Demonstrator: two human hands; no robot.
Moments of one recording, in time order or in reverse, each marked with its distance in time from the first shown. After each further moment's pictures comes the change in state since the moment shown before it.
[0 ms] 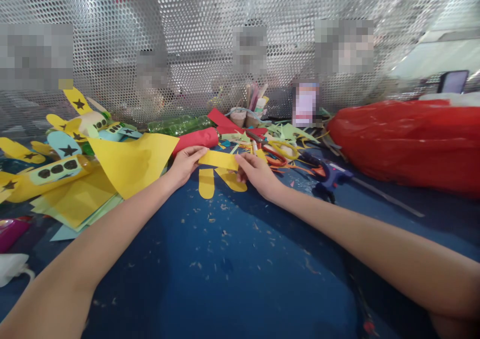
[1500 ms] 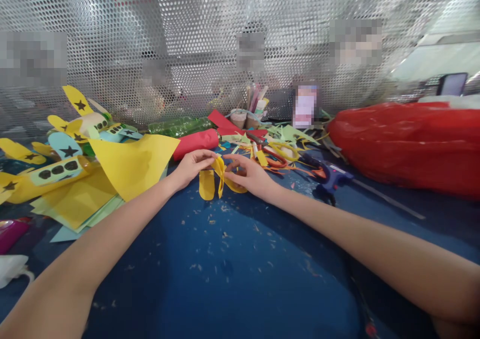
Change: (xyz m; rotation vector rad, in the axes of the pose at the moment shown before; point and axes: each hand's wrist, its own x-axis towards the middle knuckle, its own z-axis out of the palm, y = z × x) left_hand -0.008 0.005 0.005 0.237 -0.253 0.079; right_hand -0.003 0.000 -0.001 -0.135 -0.217 -0.094
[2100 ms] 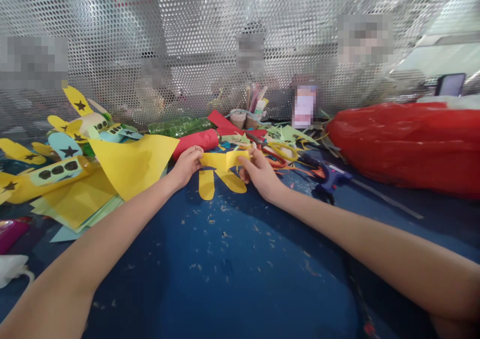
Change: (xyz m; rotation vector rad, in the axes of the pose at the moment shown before) left_hand 0.004 -0.001 -0.004 -0.243 0.175 -0.103; right_hand 0.002 -0.001 -0.001 0.217 0.282 0.013
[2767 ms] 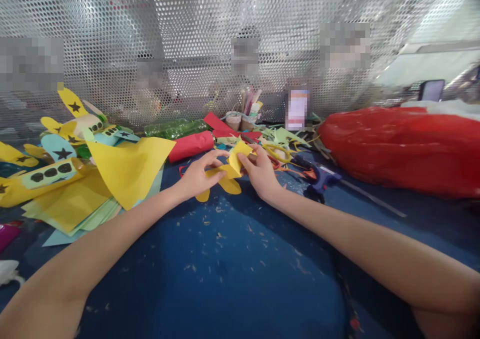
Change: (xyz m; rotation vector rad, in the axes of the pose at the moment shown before) left_hand -0.029 0.007 0.033 0.695 -0.314 0.464; right_hand 0.006 0.002 -0.007 0.048 0.118 -0.084
